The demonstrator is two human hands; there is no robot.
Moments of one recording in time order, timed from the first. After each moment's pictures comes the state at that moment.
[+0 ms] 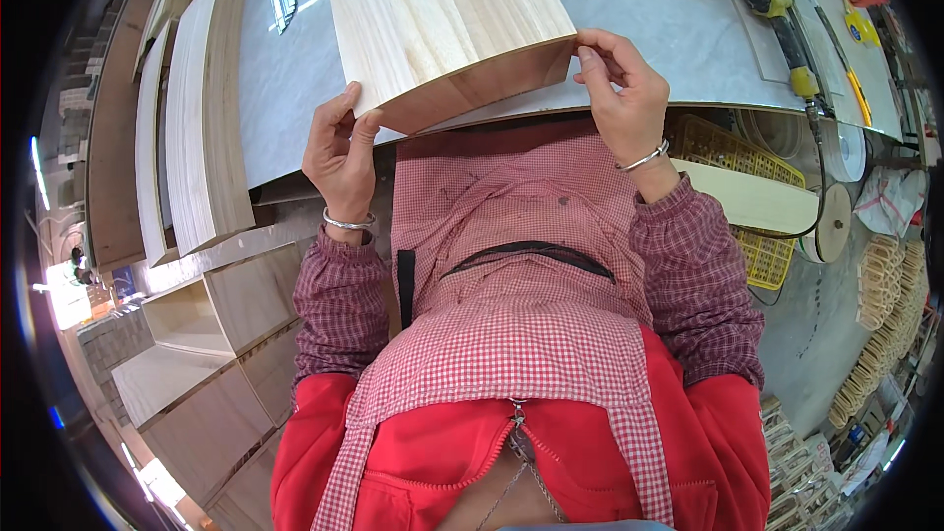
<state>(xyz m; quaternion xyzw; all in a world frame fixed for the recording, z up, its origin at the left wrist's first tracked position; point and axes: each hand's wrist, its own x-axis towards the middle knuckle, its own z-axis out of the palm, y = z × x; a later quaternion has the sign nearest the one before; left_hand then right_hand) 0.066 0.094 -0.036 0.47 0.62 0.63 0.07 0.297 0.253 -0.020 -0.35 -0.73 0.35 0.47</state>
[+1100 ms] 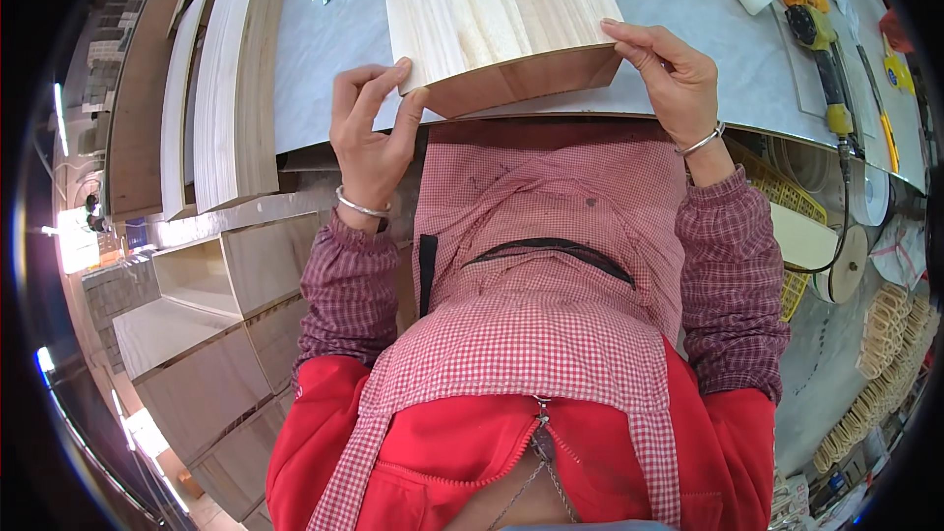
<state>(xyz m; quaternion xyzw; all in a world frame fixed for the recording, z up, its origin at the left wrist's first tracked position) 0.051 0.081 -0.010 0.53 0.69 0.49 -0.01 0.284 0.274 -0.012 -0.21 -0.75 0.47 0.42</state>
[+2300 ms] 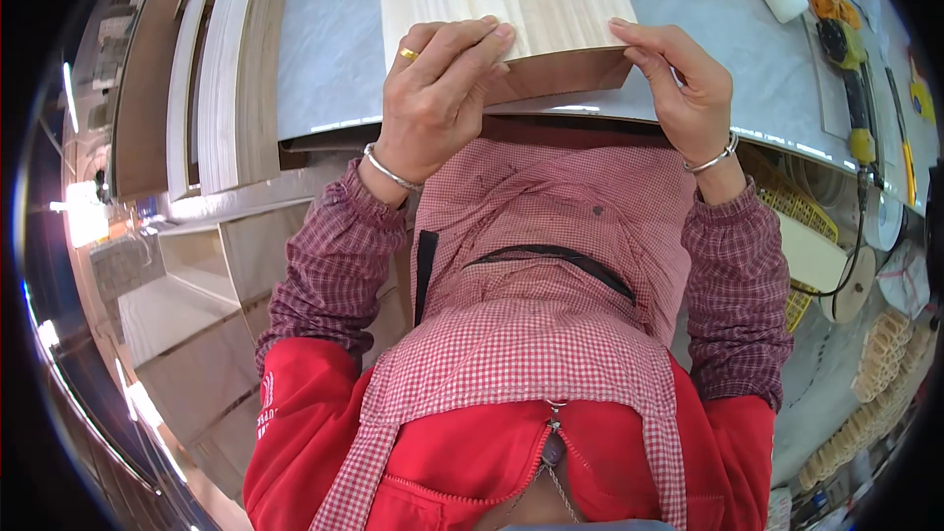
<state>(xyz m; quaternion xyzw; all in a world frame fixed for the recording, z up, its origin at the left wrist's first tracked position) 0.070 0.124 0.008 0.69 0.61 0.34 -0.15 0.272 0.263 -0.009 -0.17 -0.79 0.42 0.42</state>
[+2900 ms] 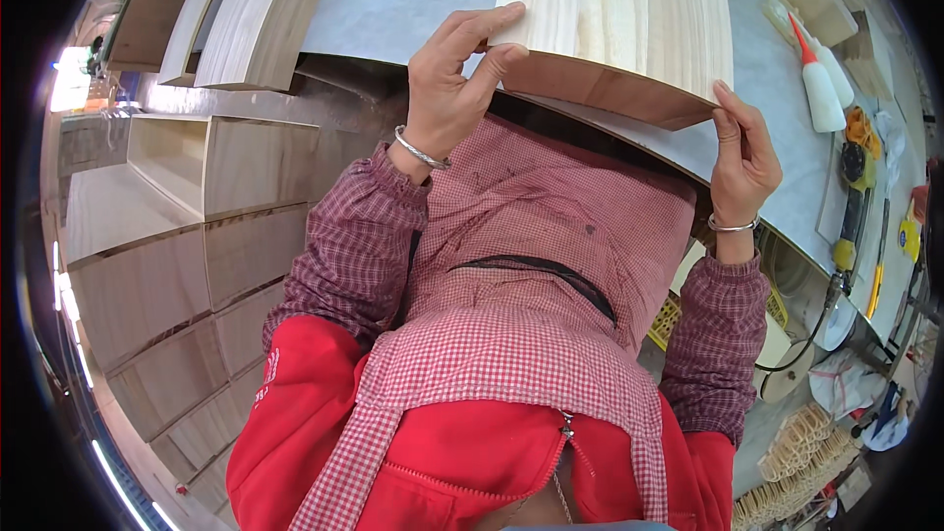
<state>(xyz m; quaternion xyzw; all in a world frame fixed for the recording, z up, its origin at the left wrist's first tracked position) 0.058 0.076 -0.025 0.47 0.66 0.58 0.01 0.278 0.261 -0.012 -0.20 -0.80 0.38 0.42</state>
